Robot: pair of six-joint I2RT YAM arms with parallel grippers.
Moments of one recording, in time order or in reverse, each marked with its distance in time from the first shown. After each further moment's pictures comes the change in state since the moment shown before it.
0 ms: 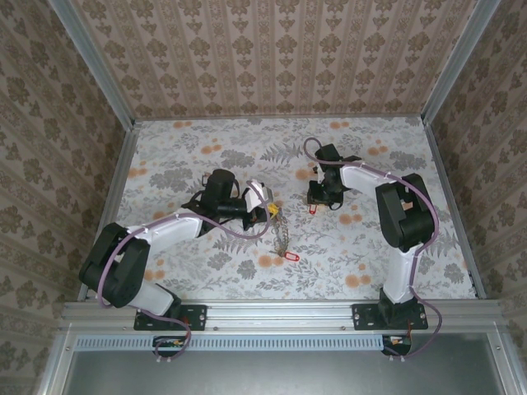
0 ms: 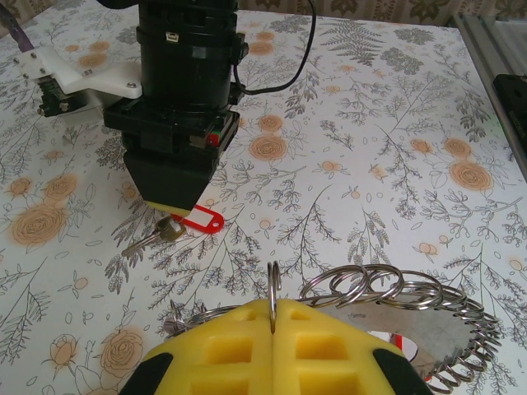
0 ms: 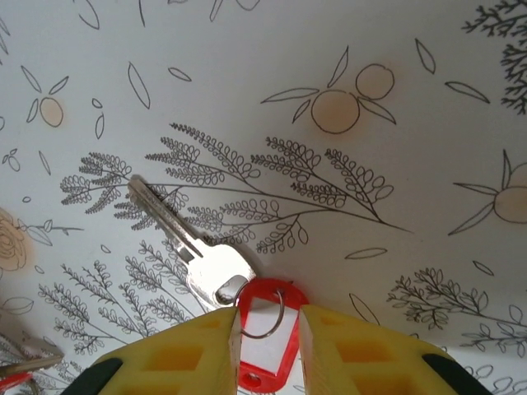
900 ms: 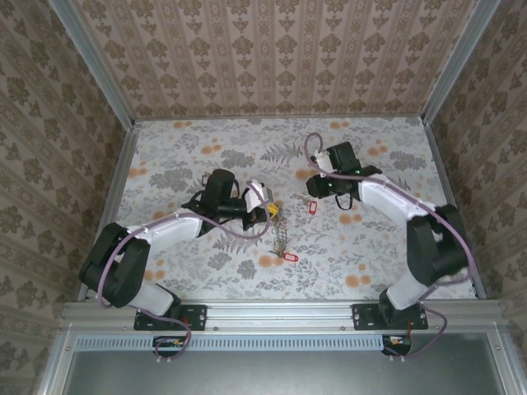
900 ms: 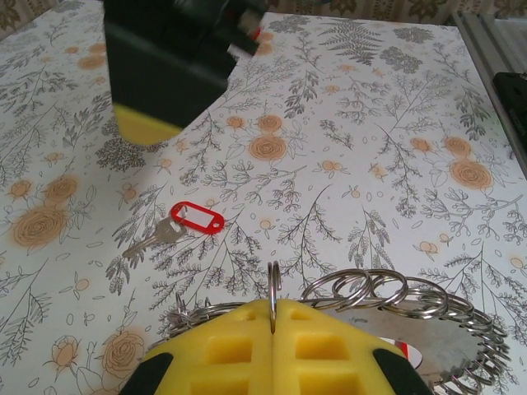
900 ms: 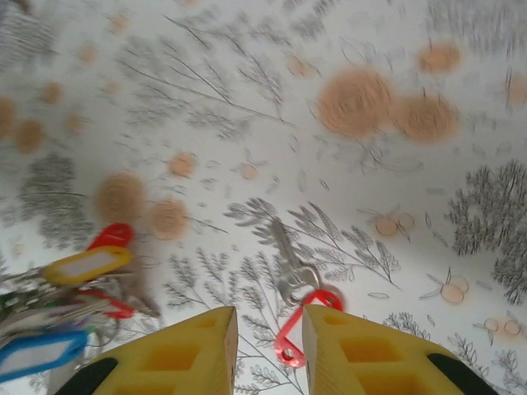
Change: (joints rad) left arm 0.000 0.000 0.000 0.001 0.003 0.007; right arm 0.009 -0.295 -0.173 0.220 -0.006 -0.283
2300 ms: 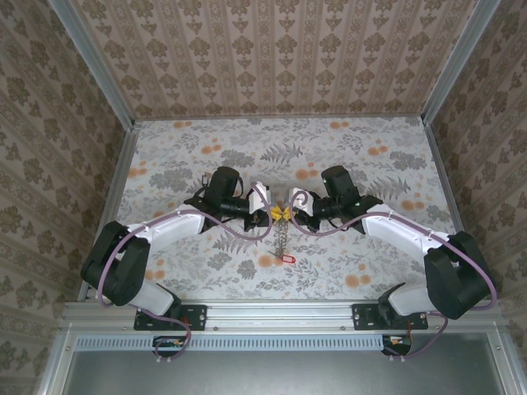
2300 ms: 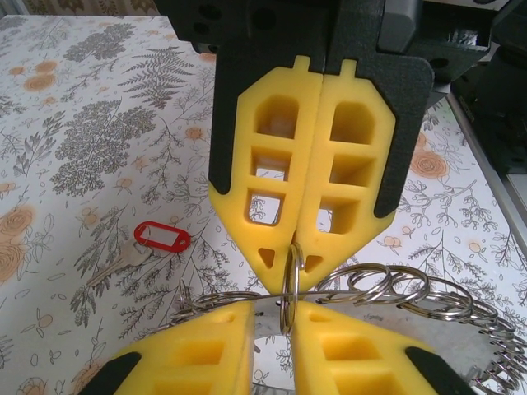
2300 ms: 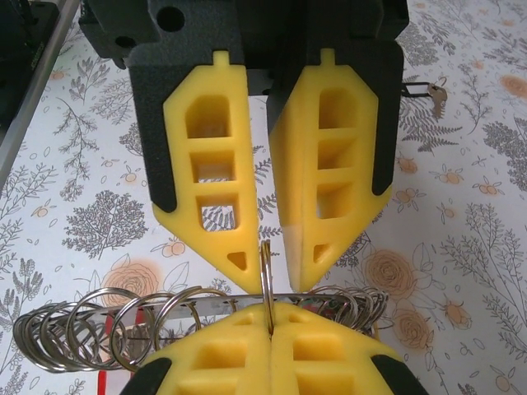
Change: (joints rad) left arm -0.020 0.015 0.062 -0.116 0.070 0.105; right arm 0.169 -0.268 -0.306 0.274 -0.488 -0.781
